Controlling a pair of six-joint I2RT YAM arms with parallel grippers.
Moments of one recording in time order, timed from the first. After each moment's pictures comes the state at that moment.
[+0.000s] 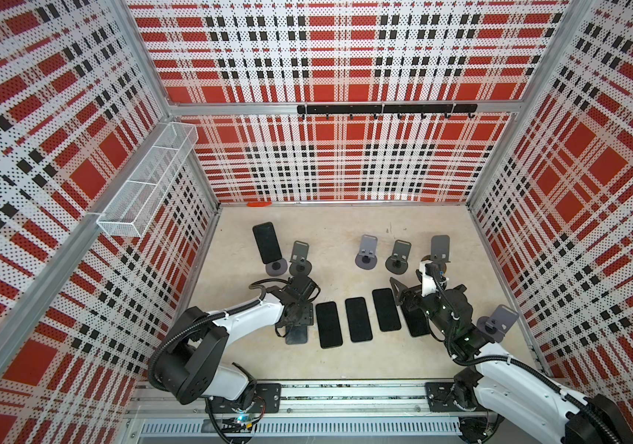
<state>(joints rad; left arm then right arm) -0.61 1.44 0.69 -0.58 -0.13 -0.69 0.49 0.83 0.23 0.42 0.05 0.20</state>
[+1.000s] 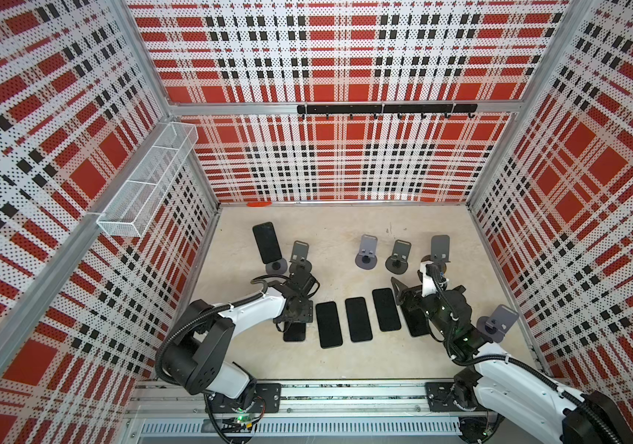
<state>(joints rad) -0.57 1.50 0.74 -0.60 -0.13 -0.60 0.49 0.86 0.22 0.46 0.09 0.21</state>
